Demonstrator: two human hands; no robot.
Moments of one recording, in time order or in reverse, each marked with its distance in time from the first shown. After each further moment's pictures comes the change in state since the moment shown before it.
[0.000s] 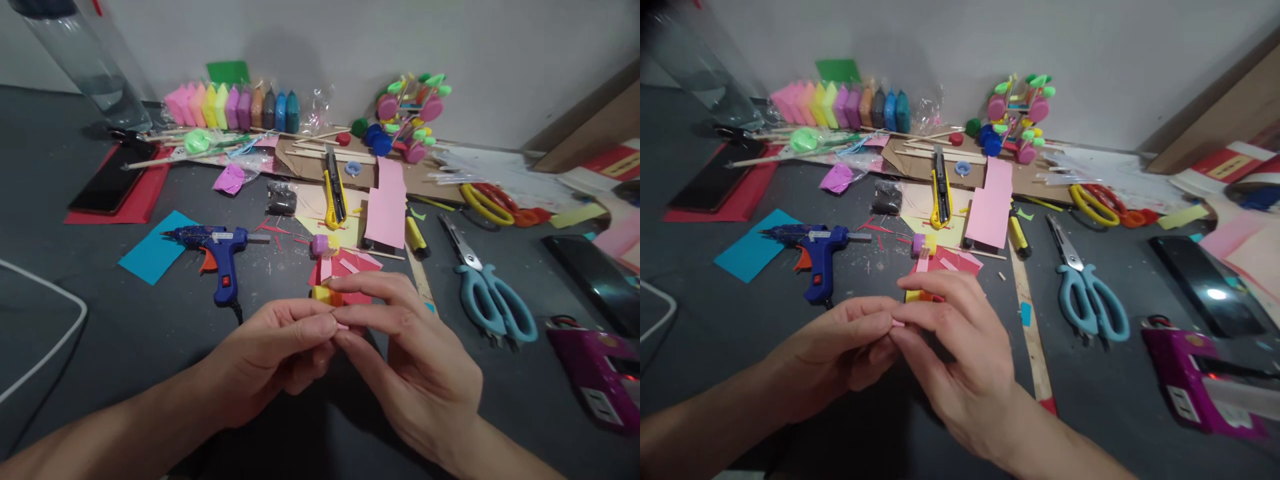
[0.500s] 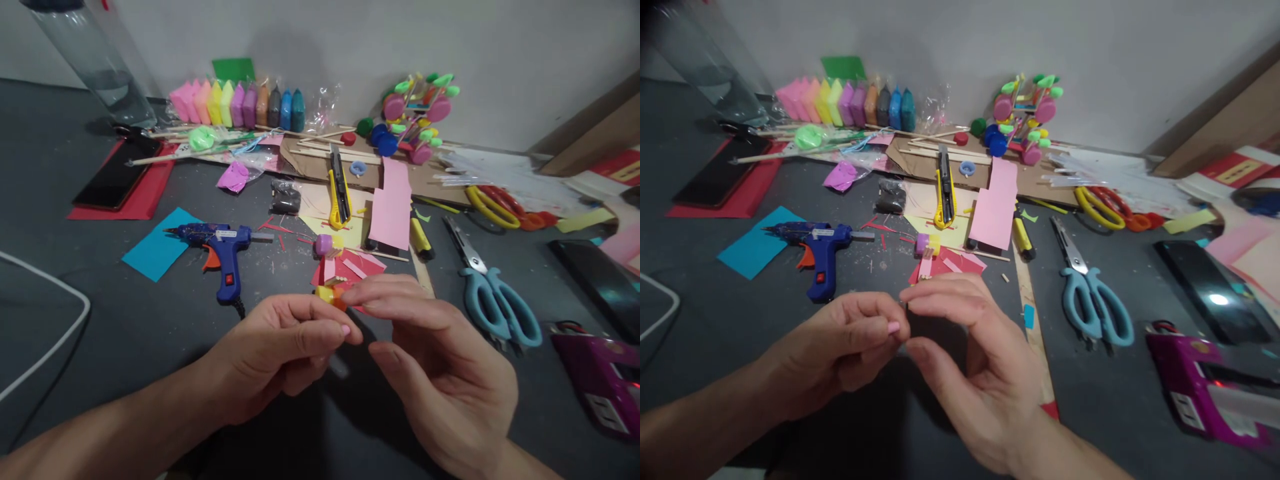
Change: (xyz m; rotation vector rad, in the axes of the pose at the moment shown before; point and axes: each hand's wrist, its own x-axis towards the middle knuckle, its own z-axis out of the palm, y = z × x) left_hand -0.002 0.001 -0.001 -0.114 -0.025 0.038; right_hand -0.003 -0.001 -0.008 0.254 0.026 0.120
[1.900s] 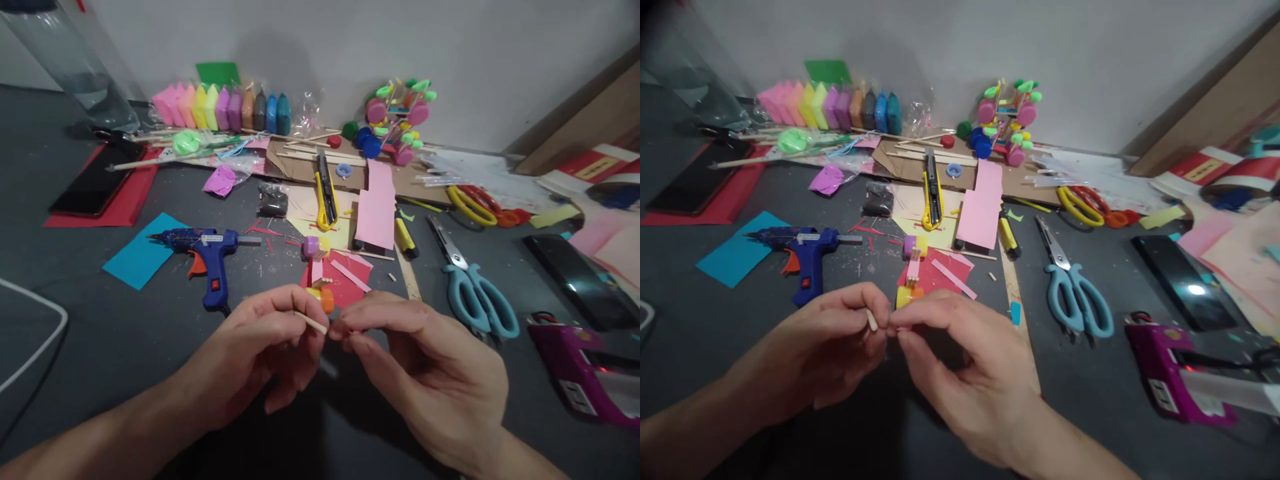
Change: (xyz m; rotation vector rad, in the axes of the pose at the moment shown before) left_hand -0.002 0.007 0.001 0.030 0.057 -0.032; right_hand 0.004 -0.011 -0.006 -0.183 -0.019 0.045
